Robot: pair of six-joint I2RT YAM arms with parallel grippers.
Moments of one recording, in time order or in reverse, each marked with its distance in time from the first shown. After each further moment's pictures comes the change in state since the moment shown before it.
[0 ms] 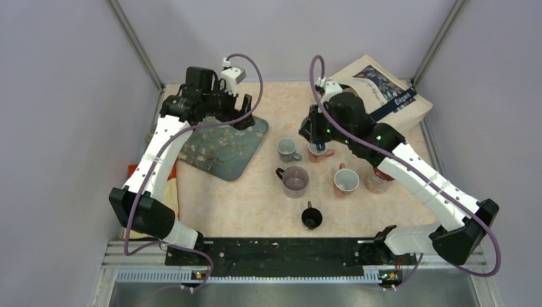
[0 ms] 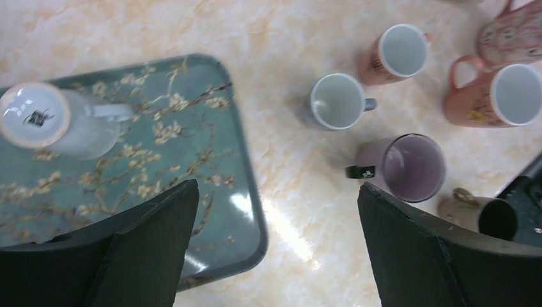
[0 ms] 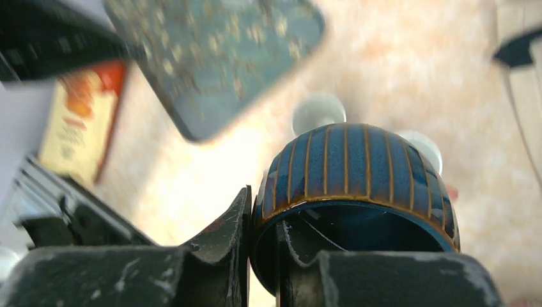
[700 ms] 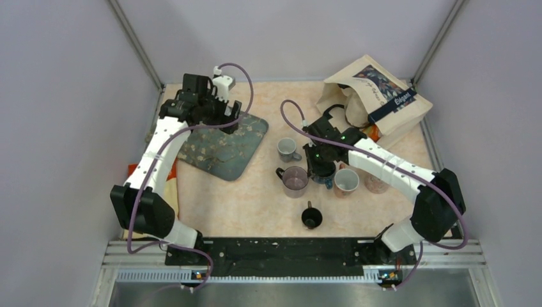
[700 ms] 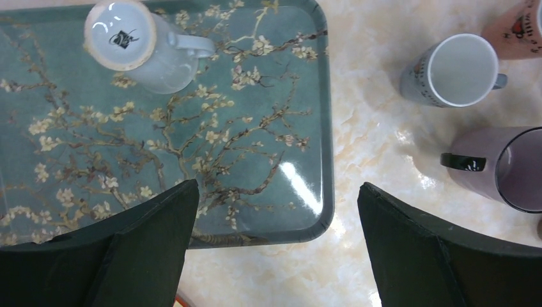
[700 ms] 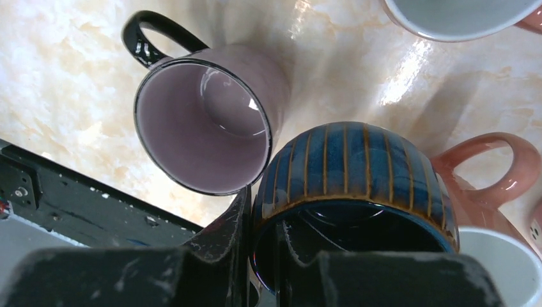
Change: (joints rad) left arm 0.055 0.000 -0.106 0.002 -0.244 0.079; right arm 0.005 0.206 -0.159 -0.323 -0.069 0.021
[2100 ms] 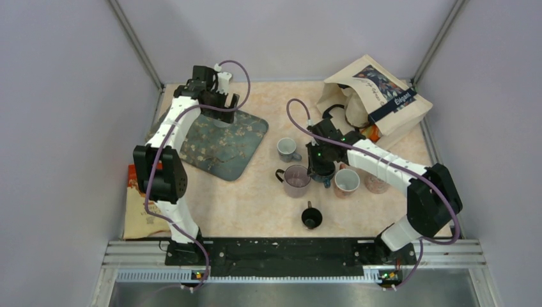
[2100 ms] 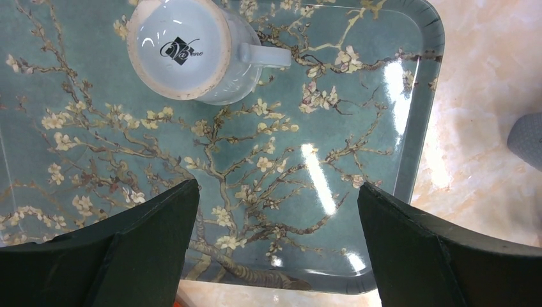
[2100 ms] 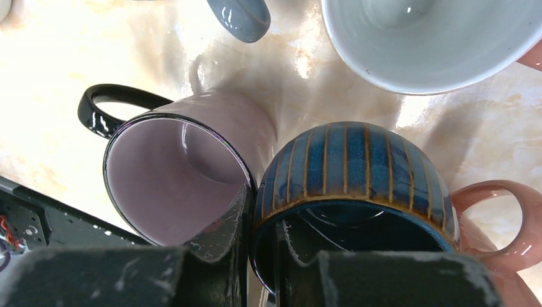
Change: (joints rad) left arm 0.083 0.343 0.176 0.036 -0.112 -0.009; right arm -0.085 0.046 -0.119 0.187 -0.044 0.033
